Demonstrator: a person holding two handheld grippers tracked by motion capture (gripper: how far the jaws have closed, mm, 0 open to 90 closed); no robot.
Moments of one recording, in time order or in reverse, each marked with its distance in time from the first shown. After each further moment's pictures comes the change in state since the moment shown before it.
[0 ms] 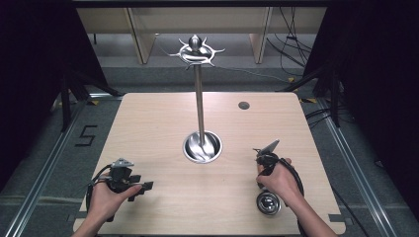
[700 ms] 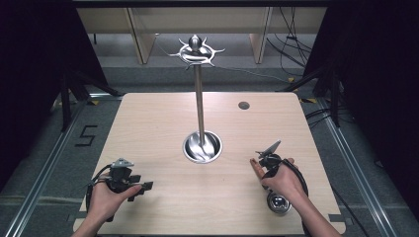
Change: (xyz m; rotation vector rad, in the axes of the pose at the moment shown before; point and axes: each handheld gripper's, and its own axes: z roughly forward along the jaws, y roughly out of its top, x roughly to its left) left arm 0.000 0.000 0.000 0.002 0.000 0.007; right arm -0.009 -0.006 -0.002 0.014 -0.001 -0.093
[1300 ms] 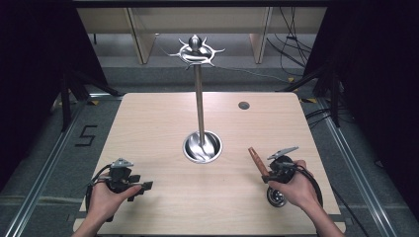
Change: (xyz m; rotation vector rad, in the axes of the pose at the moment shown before) left arm 0.000 0.000 -0.001 -0.007 0.008 -0.002; right arm -0.013 -0.034 -0.025 -0.386 0.085 -0.179
